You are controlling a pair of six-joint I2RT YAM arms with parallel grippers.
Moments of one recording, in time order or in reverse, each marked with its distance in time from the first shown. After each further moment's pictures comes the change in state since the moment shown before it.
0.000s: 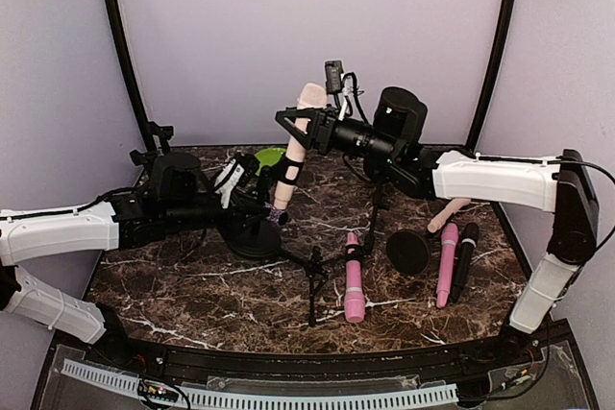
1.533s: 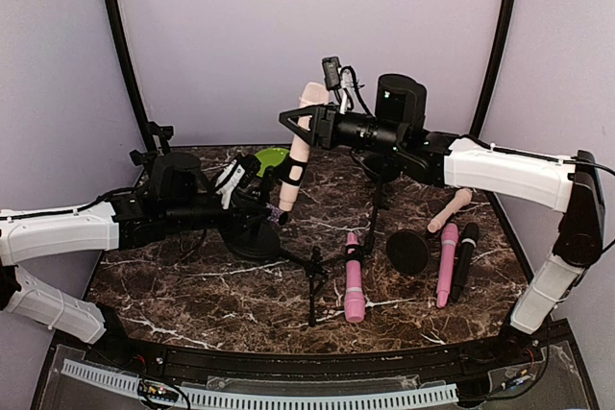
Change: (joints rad) left arm -0.002 0.000 0.000 0.004 0.028 0.023; right arm -0.018 -0.046 0.080 -0.293 0.015 -0.012
